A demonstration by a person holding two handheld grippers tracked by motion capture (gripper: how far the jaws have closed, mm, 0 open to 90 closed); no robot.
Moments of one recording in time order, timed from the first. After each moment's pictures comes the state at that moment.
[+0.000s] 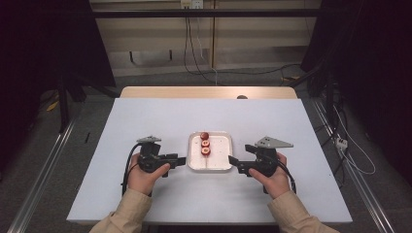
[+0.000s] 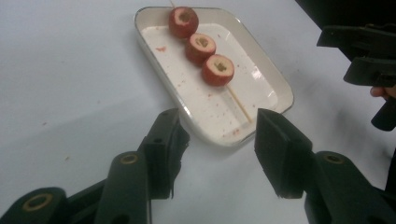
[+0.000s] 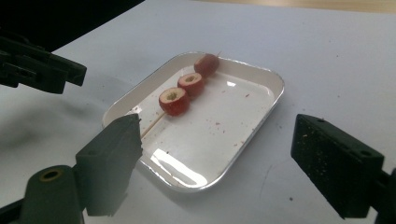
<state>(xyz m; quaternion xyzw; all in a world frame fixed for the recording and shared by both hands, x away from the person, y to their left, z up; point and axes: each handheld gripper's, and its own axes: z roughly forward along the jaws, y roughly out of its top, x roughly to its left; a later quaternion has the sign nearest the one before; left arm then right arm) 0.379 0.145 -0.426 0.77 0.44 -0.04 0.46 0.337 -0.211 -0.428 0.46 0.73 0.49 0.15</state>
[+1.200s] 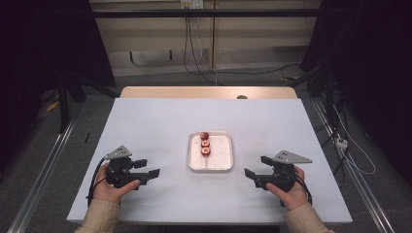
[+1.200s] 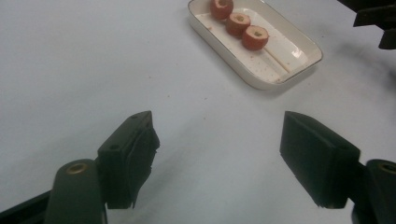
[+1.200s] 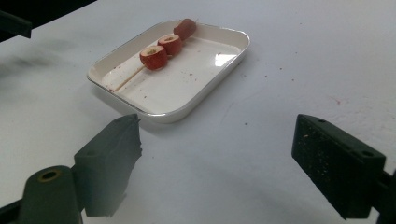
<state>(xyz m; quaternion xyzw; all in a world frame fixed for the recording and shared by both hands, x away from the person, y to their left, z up) 0.351 0.220 -0.429 0.79 0.40 0.04 0.46 0.300 -0.252 -0.446 0.46 0.73 0.48 0.17</state>
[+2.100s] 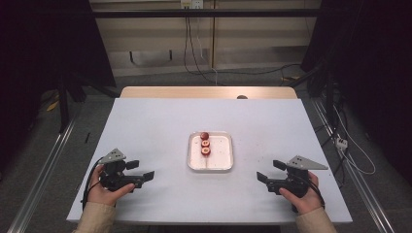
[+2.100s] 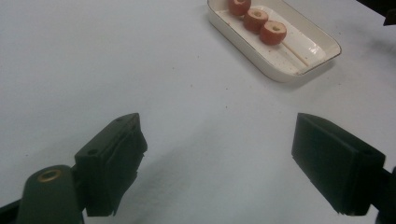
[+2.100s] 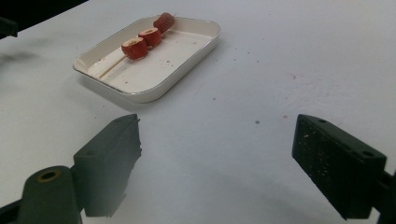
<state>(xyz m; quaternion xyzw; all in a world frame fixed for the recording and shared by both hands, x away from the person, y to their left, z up) 0.347 0.235 -0.437 0.79 0.40 0.06 0.46 0.283 -0.284 -0.450 0.47 0.72 0.48 0.18</state>
